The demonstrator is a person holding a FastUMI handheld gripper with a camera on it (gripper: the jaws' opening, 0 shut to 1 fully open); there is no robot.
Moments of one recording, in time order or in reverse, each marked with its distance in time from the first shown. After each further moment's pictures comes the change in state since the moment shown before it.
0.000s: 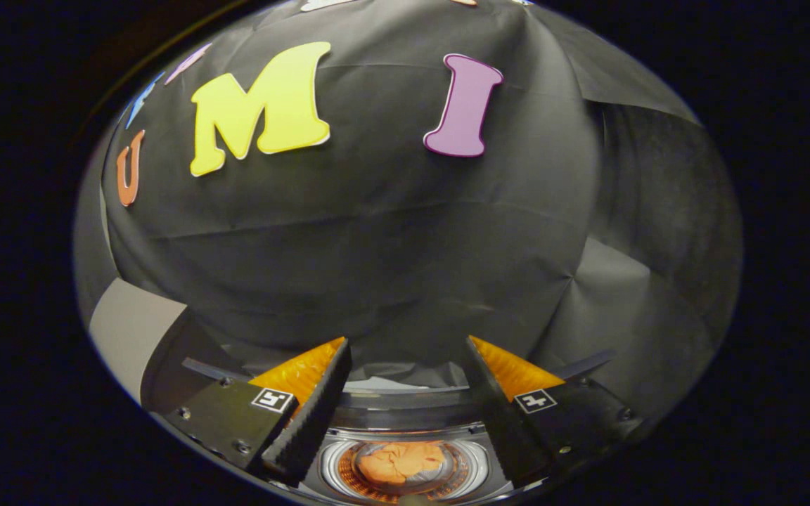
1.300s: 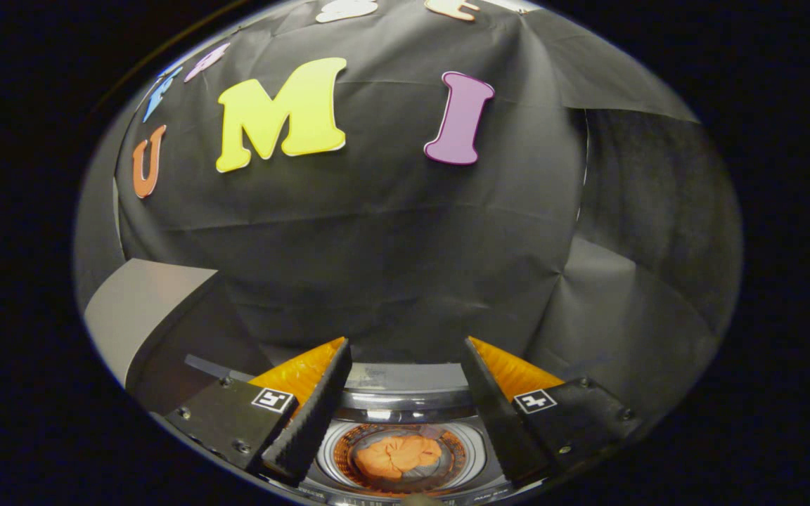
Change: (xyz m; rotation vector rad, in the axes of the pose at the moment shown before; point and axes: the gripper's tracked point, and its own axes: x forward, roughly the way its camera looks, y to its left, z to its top) arm -0.051 -0.007 -0.052 -0.012 -0.071 0.016
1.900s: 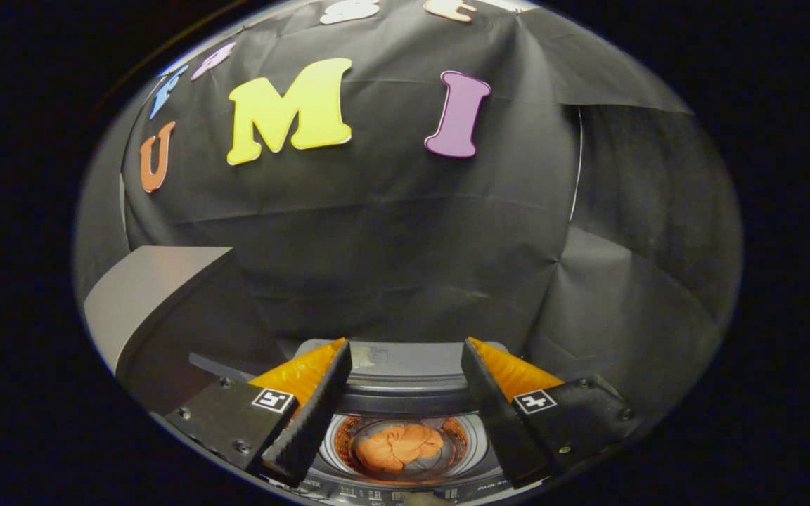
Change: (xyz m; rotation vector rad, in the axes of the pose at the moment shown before) arm -0.026 -0.001 -0.039 -0.006 0.019 0.010
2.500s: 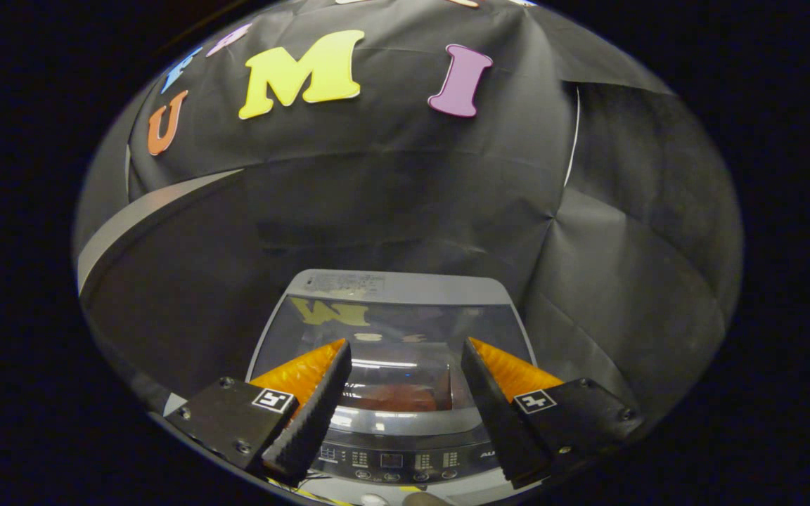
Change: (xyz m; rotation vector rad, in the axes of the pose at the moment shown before) arm -0.021 -0.012 -0.090 -0.030 0.117 -0.020
